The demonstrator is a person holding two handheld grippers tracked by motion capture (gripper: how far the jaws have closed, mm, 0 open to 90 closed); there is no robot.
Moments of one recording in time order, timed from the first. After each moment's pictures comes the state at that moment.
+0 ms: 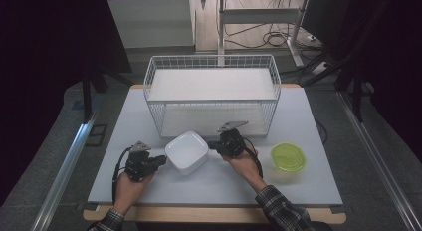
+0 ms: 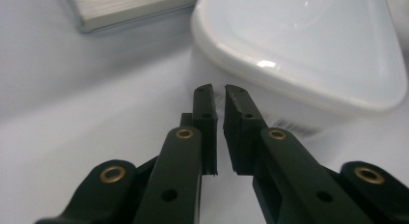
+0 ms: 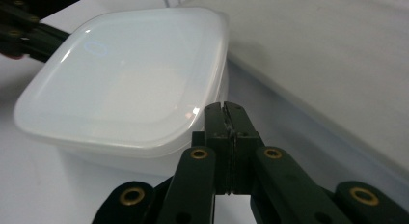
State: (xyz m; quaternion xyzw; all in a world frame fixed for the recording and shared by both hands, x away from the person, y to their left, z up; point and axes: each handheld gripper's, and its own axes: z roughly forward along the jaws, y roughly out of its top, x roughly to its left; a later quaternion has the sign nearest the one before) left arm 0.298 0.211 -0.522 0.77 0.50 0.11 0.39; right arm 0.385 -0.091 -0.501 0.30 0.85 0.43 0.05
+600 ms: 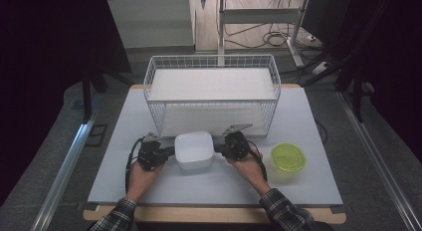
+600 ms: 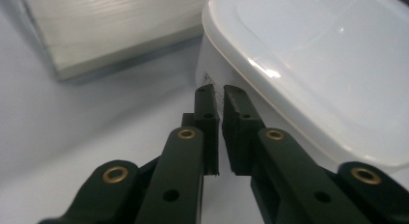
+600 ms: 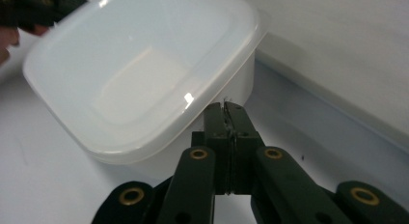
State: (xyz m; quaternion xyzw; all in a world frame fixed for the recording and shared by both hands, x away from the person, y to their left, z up) left arm 0.334 0.189 -0.525 0.76 0.49 0.12 0.40; right arm 0.381 -0.105 -0.508 0.32 0.86 0.40 0.06
